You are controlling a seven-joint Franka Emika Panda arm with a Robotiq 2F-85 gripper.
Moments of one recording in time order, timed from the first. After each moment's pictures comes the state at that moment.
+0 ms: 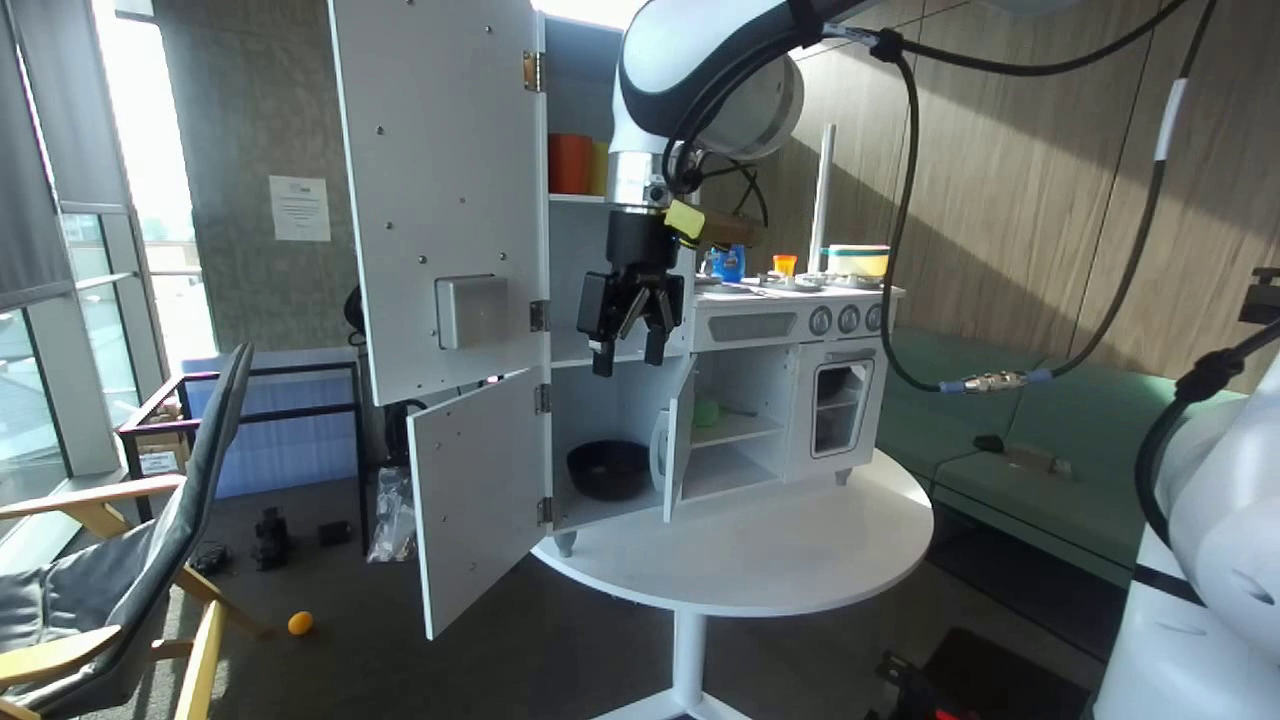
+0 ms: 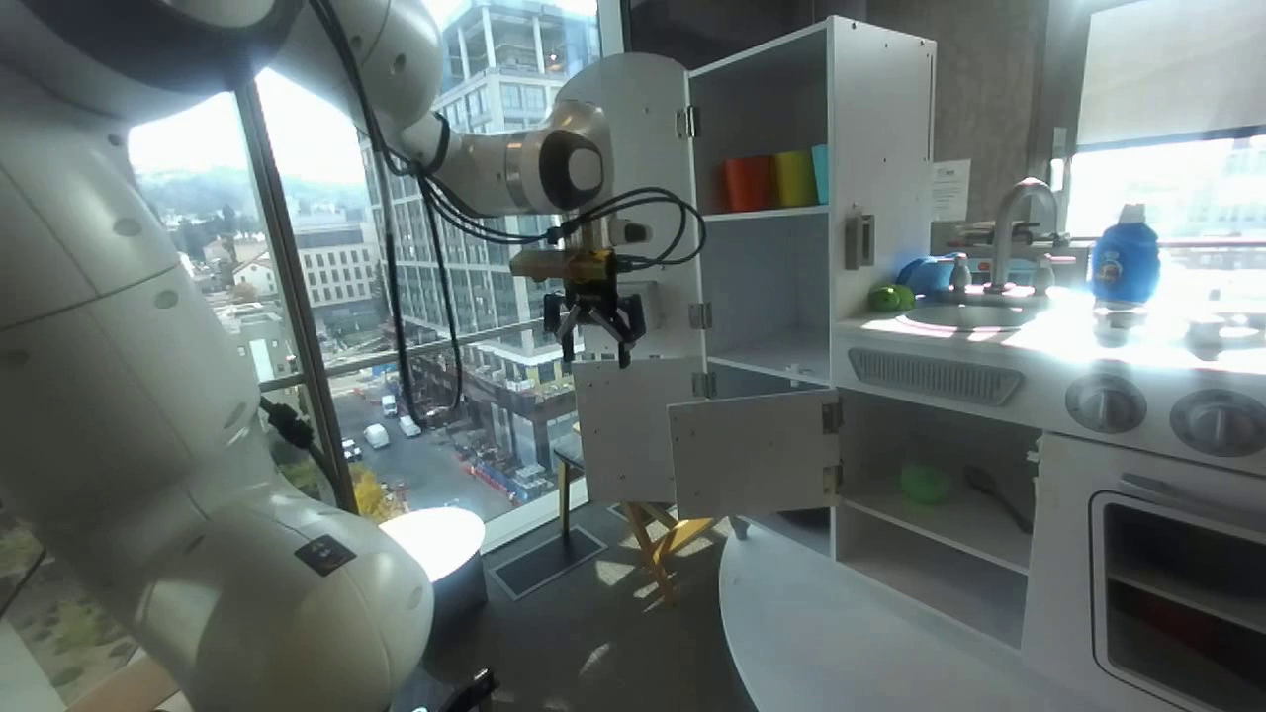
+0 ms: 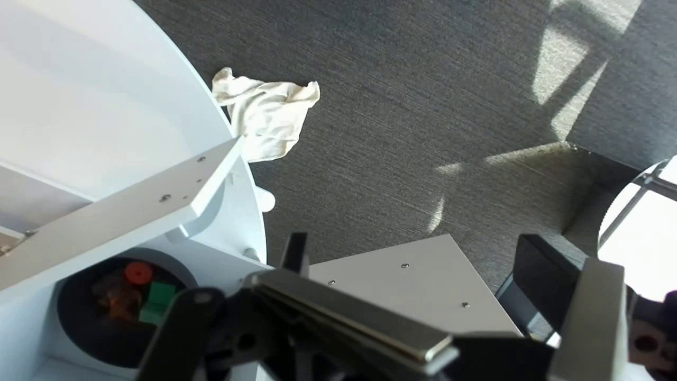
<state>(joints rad) 0.11 -0.26 0.12 -2.20 0.07 2.01 -0.03</state>
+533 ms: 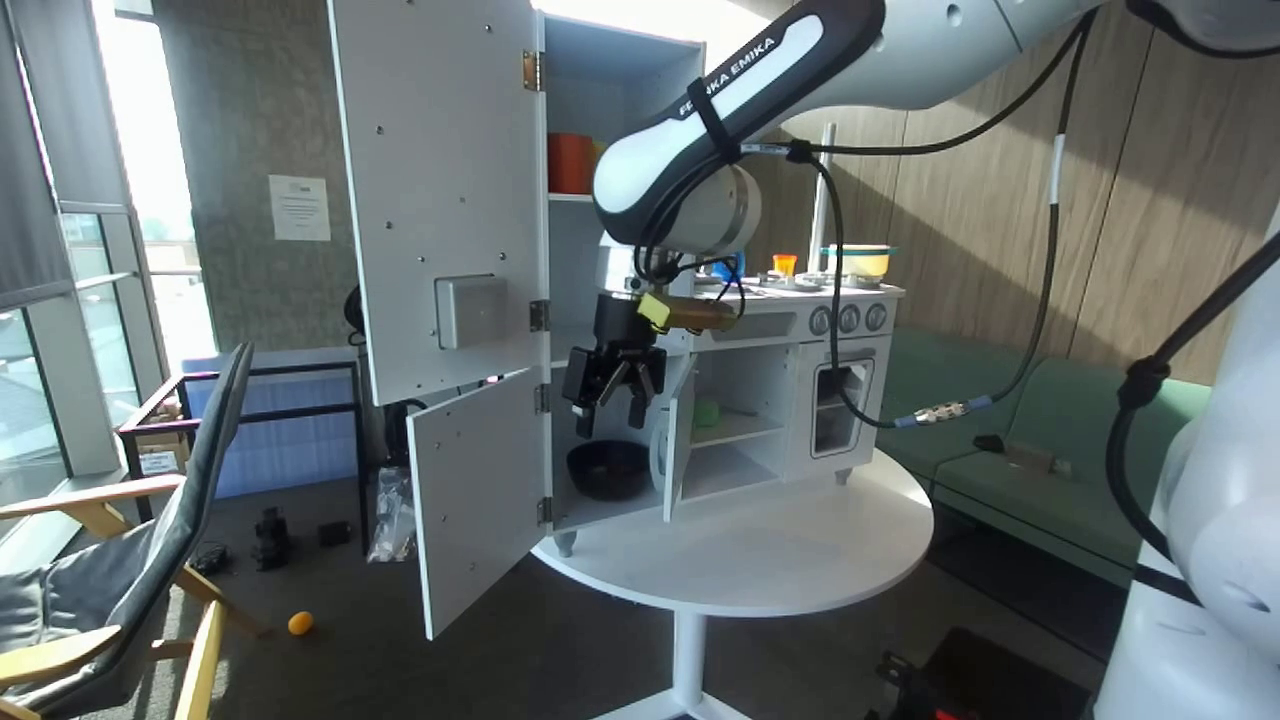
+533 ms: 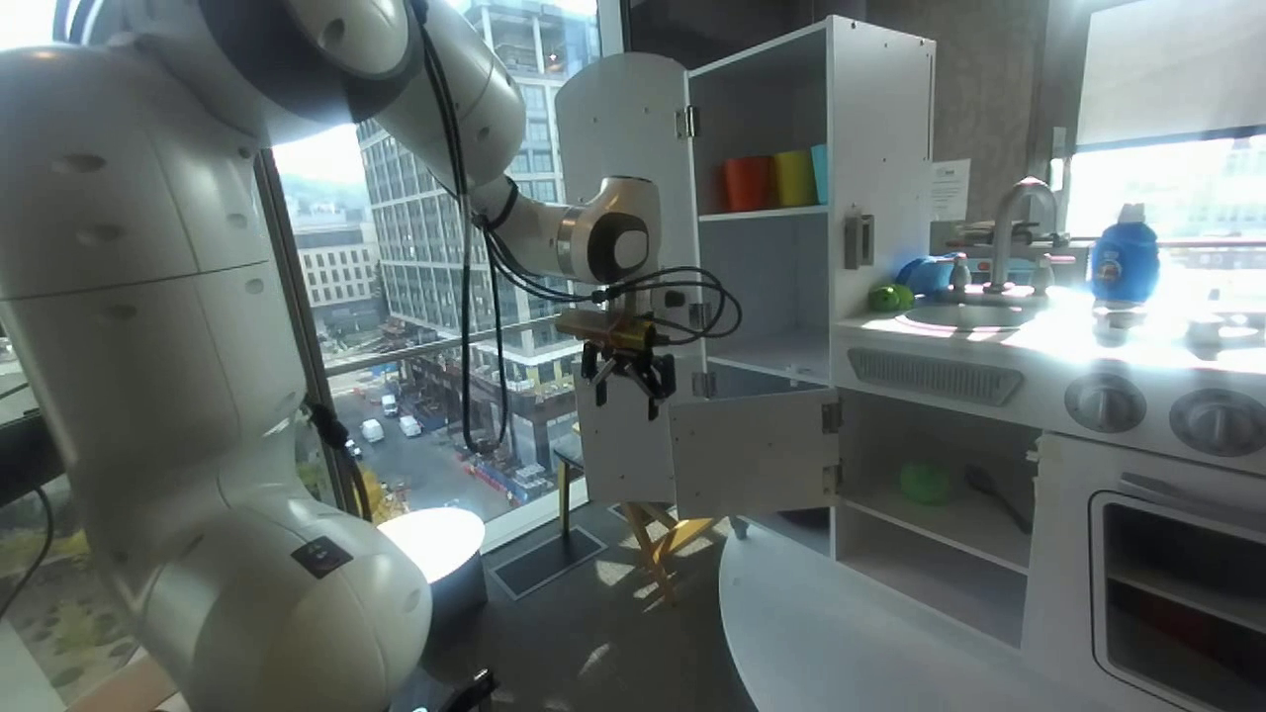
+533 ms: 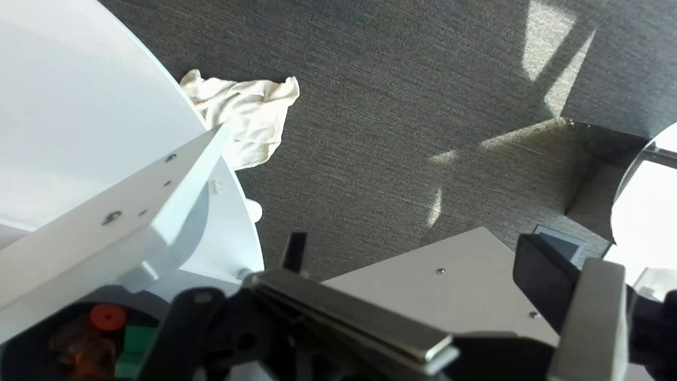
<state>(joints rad) 0.09 -0.05 0.08 -2.21 0.15 2.21 -0.07</state>
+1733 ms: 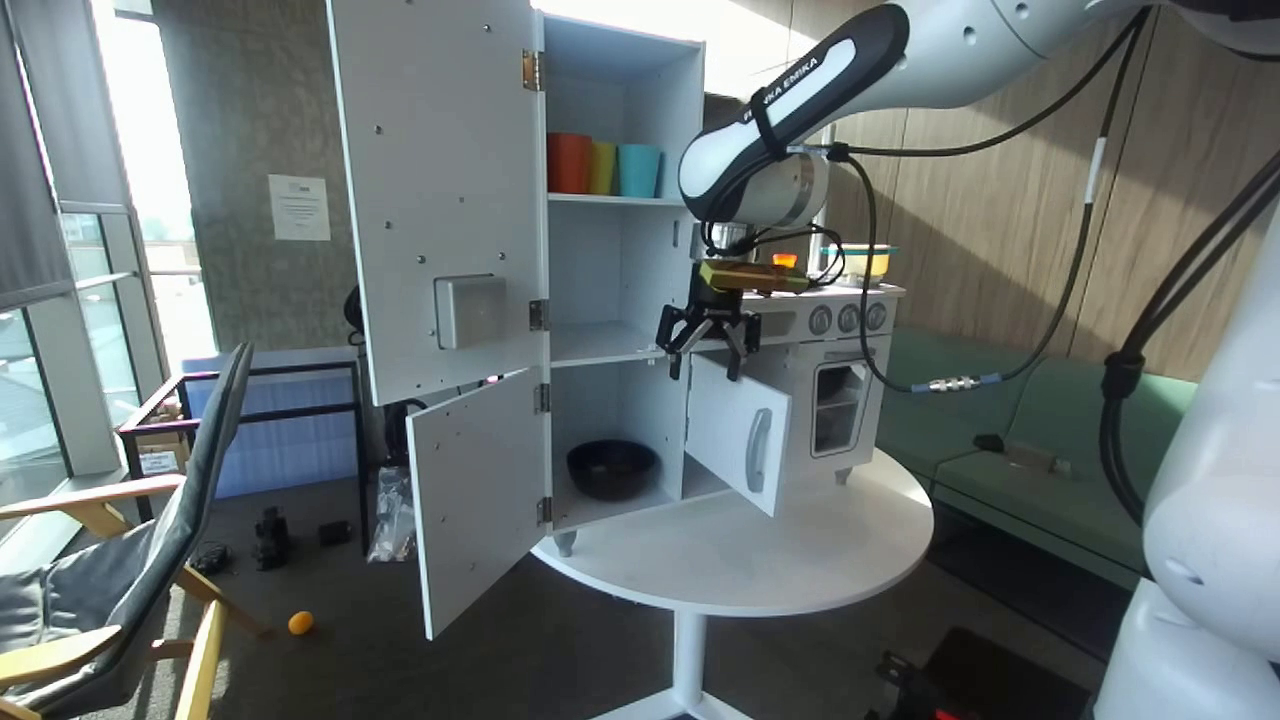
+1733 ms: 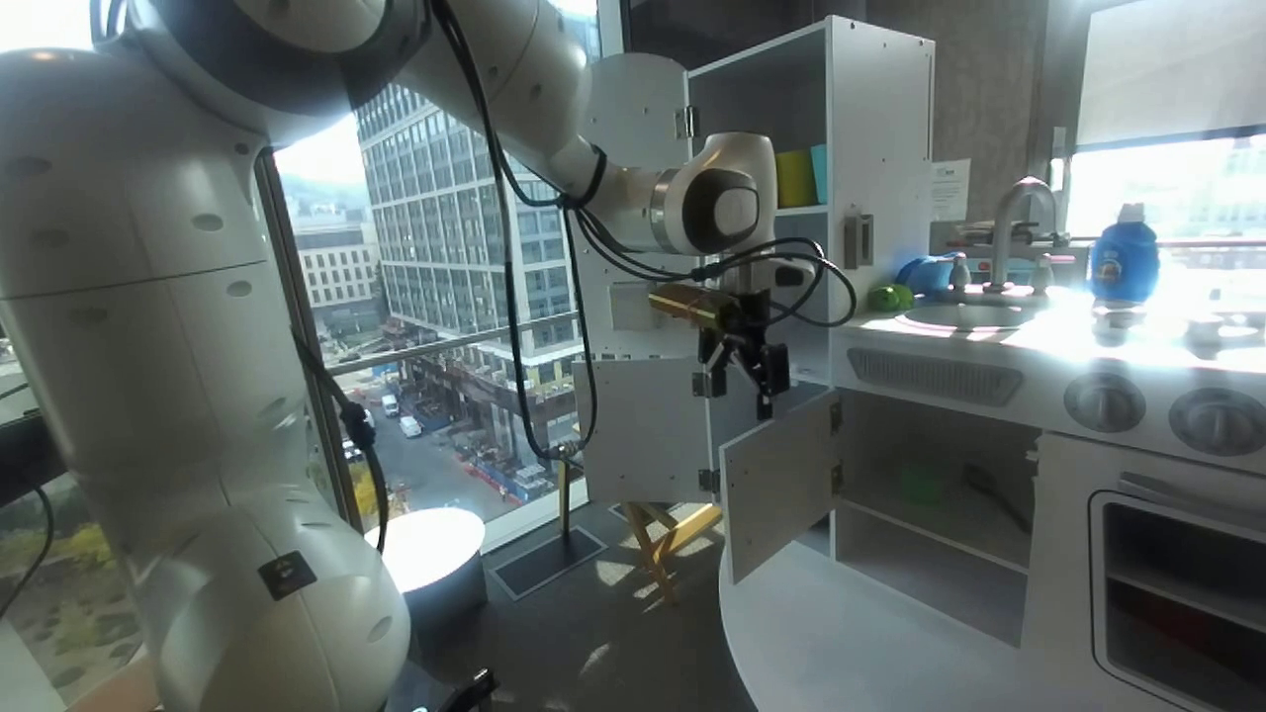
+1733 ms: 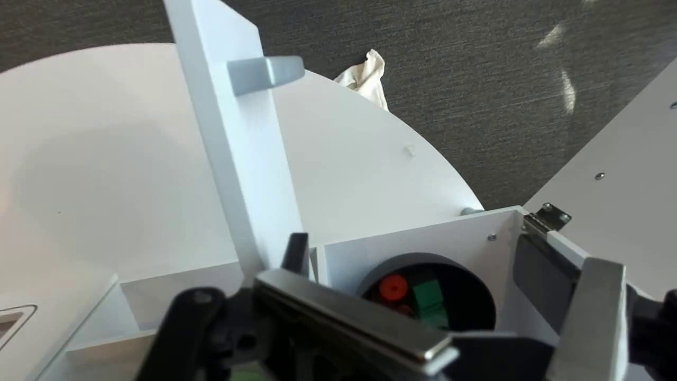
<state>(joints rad) -0.09 -0.05 -0.07 -2.13 0.04 2.13 0.24</state>
